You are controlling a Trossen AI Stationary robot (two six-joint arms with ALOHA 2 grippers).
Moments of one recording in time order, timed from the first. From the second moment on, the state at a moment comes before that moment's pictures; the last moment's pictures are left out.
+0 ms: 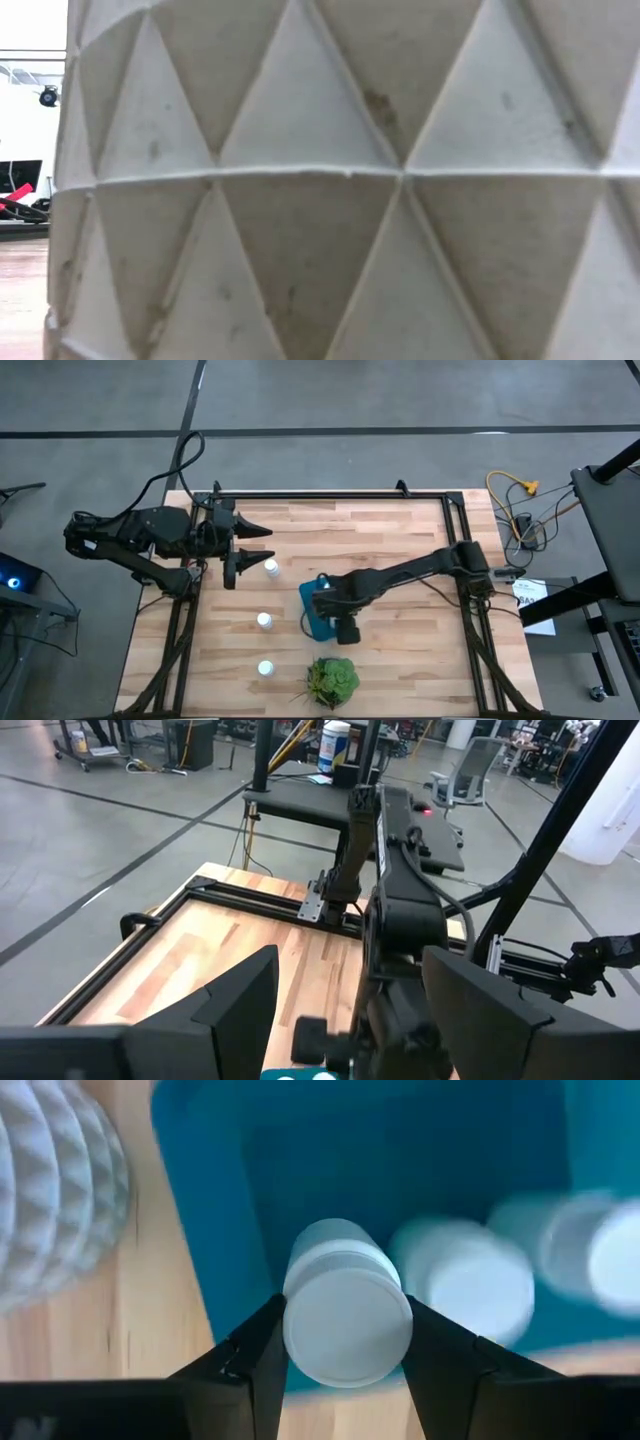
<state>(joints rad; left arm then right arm) -0.23 1.05 1.46 -0.61 -0.36 -0.28 0.20 2.06 1.70 -0.99 -0.06 0.14</state>
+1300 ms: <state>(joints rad) -0.23 1.04 1.46 -0.61 -0.36 -0.28 0.21 2.10 1.75 -1.09 -0.05 0.10</state>
